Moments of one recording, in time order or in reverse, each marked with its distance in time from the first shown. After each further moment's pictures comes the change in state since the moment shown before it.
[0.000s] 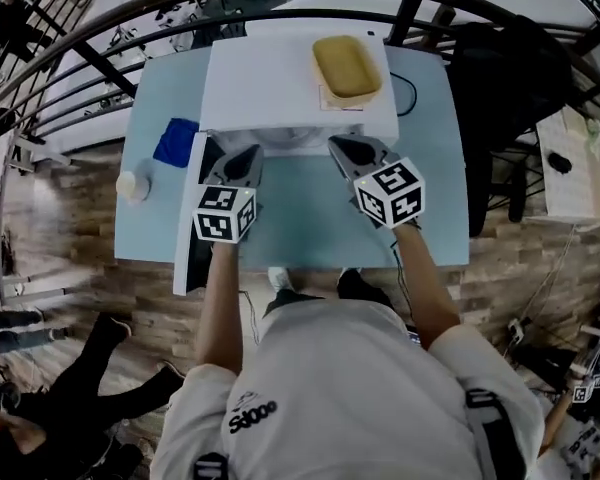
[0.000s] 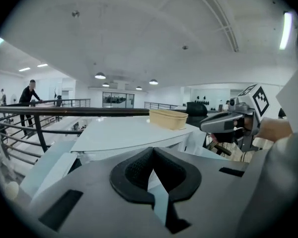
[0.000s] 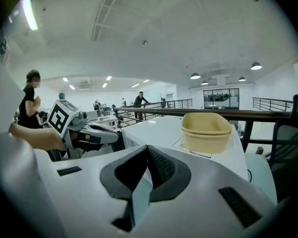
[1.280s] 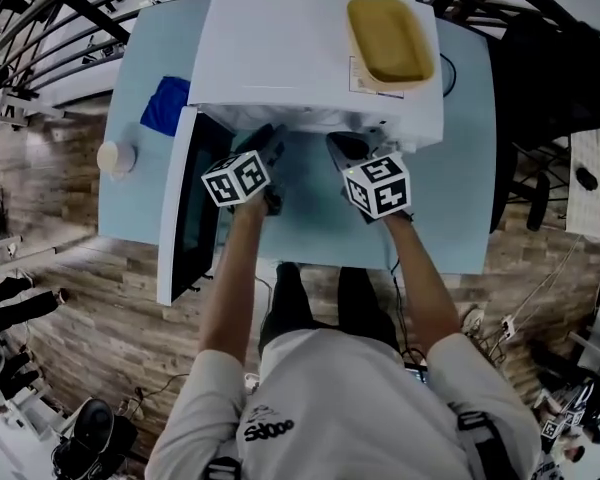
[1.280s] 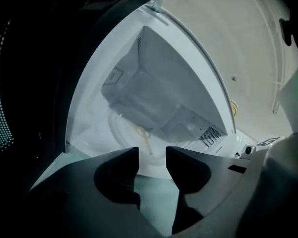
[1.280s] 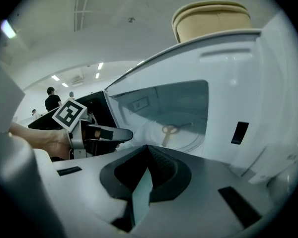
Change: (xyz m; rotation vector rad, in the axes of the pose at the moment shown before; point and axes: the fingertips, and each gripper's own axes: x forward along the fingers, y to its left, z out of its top) left arm 0.114 0.054 -0.141 -0.662 0.003 0.020; right arm 0.108 -0.018 -0.140 0.132 0.213 0.038
